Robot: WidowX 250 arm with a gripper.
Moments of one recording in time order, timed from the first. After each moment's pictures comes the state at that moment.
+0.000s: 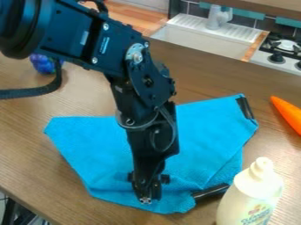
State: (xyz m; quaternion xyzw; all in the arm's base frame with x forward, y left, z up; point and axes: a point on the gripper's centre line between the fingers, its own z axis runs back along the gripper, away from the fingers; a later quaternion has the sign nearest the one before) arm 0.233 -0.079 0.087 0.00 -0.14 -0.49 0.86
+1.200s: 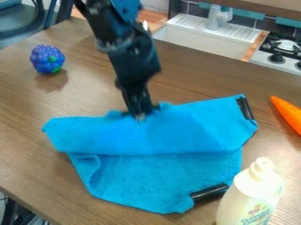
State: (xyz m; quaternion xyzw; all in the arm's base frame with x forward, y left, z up) arm 0.286 -0.023 0.137 0.00 -0.20 -0.40 0.90
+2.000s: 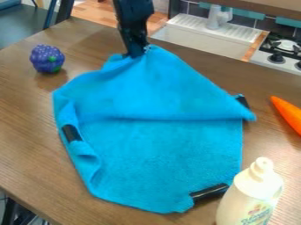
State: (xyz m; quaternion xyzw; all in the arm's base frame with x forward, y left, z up) arm 0.387 0.053 0.153 0.04 -0.21 -0.26 0.94
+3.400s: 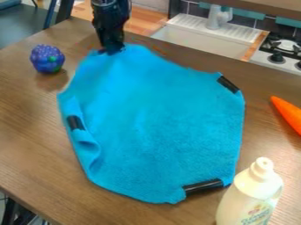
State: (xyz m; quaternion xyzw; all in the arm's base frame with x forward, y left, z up) arm 0.419 0.129 0.128 0.15 -0.19 -0.22 0.94
